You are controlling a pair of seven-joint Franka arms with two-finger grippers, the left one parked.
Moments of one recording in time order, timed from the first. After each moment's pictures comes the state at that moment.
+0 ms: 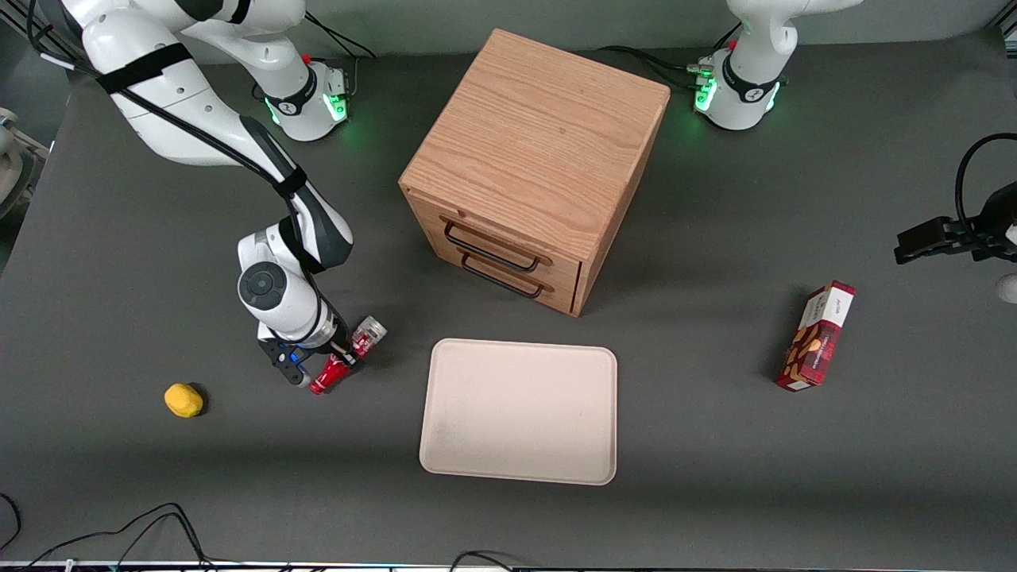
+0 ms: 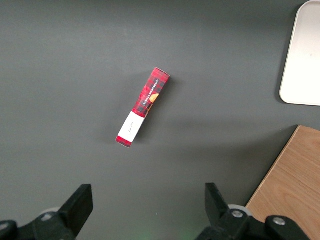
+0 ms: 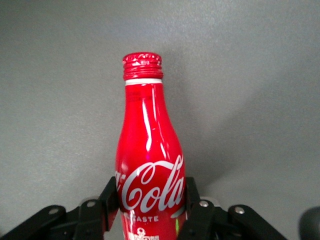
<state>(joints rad) 0.07 0.58 0.20 -1.94 -0.23 2.56 1.21</state>
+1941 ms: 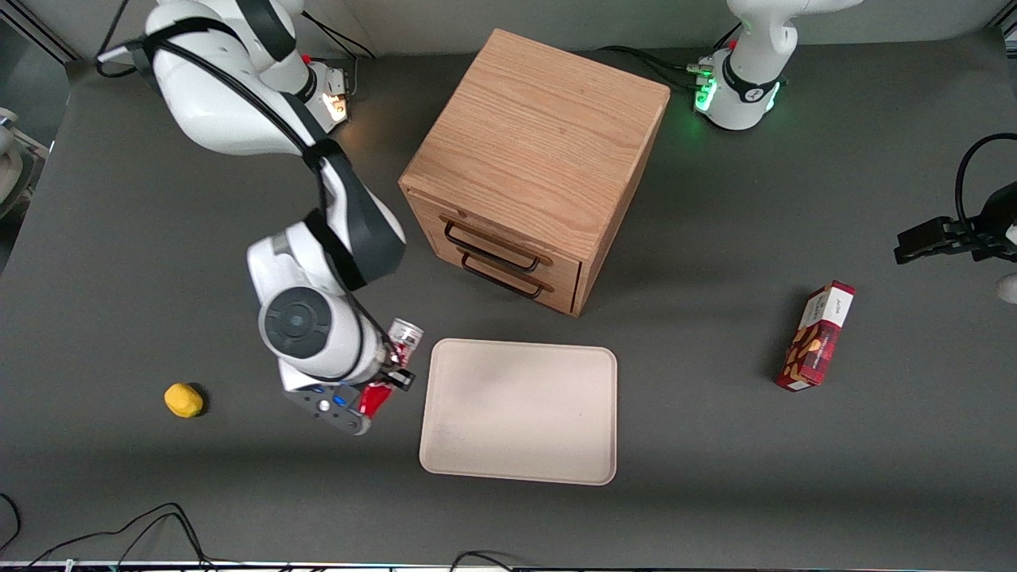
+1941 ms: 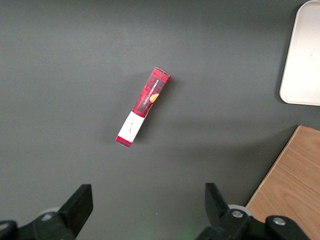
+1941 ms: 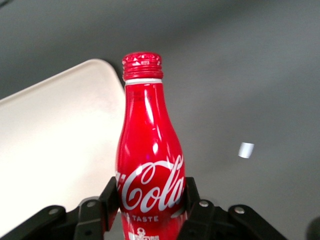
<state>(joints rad) 0.37 0.87 0.12 -0.94 -0.11 1.75 0.96</state>
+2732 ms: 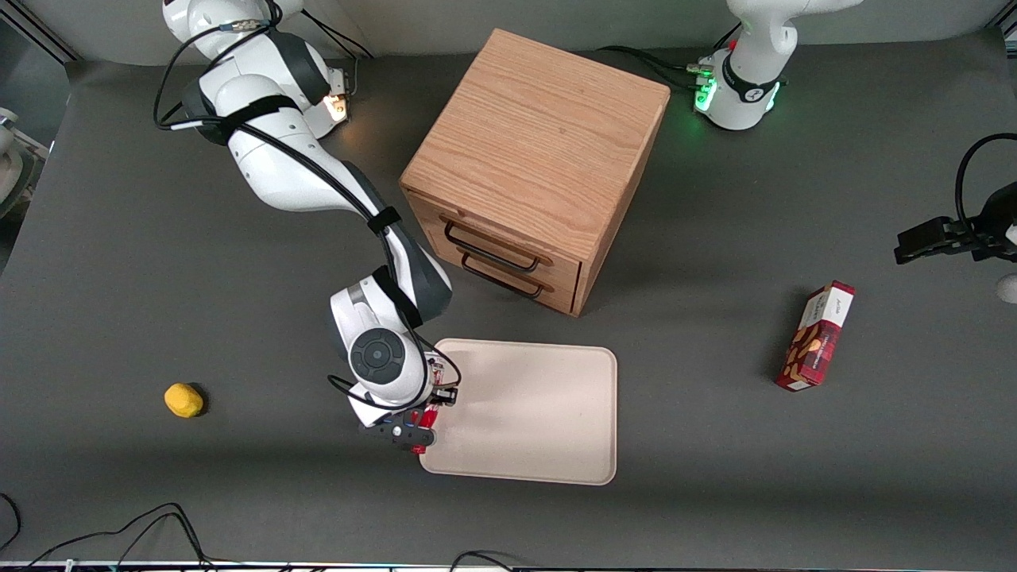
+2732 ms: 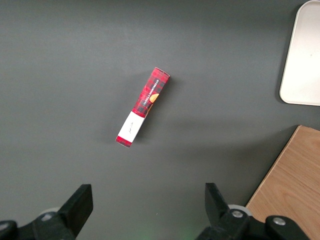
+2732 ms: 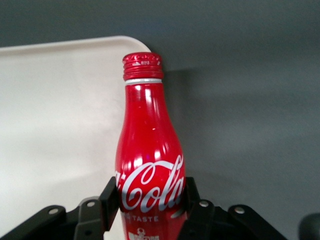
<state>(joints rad) 0.43 1.07 0.05 -0.92 -0.11 2.02 0.69</state>
